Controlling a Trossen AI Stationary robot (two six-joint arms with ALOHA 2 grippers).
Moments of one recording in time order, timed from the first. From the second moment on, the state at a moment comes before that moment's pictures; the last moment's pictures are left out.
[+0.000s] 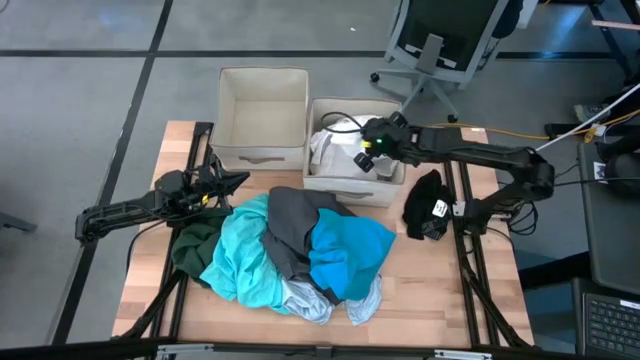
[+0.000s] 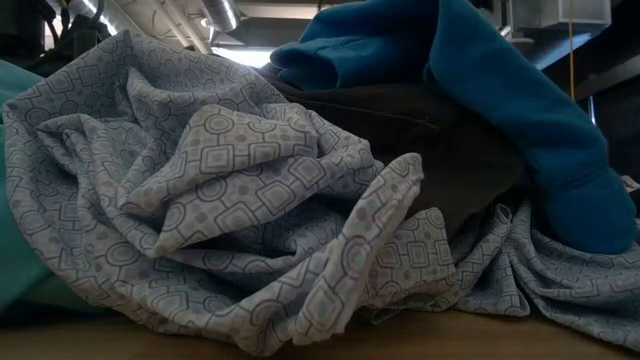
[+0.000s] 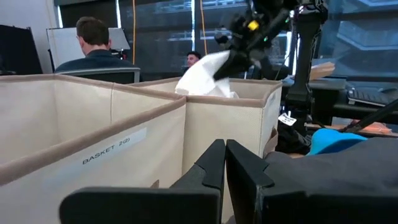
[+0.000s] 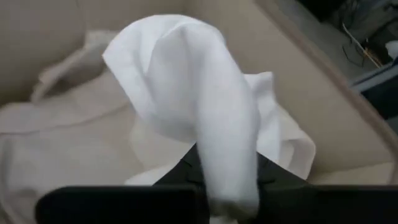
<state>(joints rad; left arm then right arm) 0.26 0.00 0.01 0.11 -0.13 0.03 -0.31 1.48 1.29 -0.65 0.48 0.11</state>
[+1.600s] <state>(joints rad) 0.26 0.00 0.01 0.09 -0.13 0.01 0.10 1.05 1.20 -1.57 0.46 1.00</state>
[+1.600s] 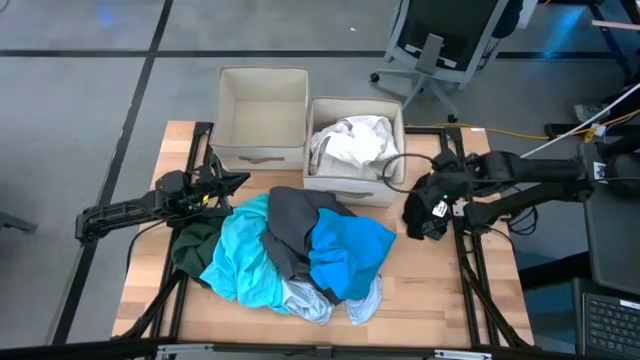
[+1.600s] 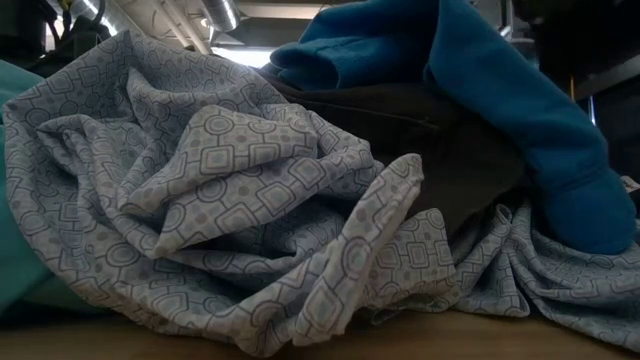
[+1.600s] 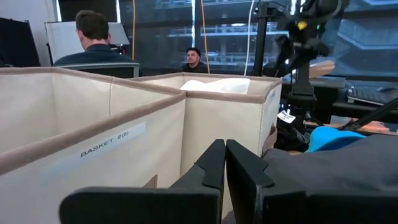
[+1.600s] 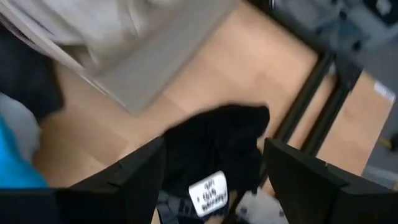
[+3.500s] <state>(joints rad) 0.26 0.00 0.01 0.09 -0.13 0.01 0.10 1.34 0.50 -0.88 0.30 1.14</state>
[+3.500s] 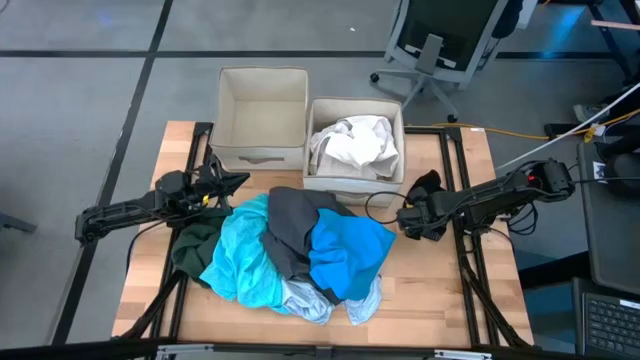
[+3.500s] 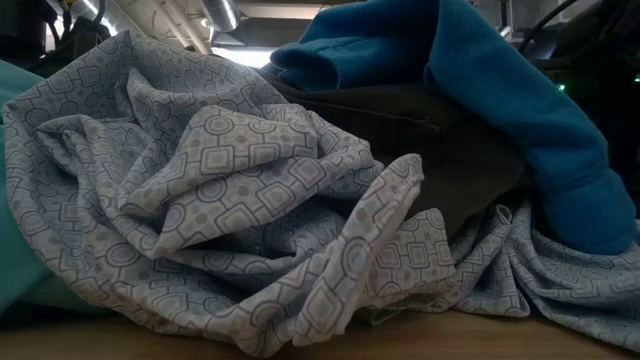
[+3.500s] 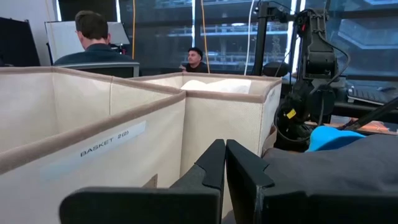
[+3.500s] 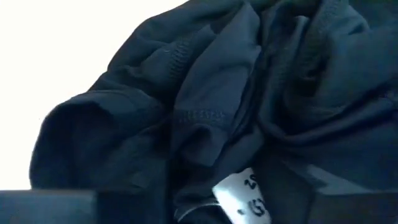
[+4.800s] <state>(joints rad) 0.26 0.00 0.01 0.09 -0.13 0.01 0.33 1.35 1.04 -1.32 0.08 1.05</state>
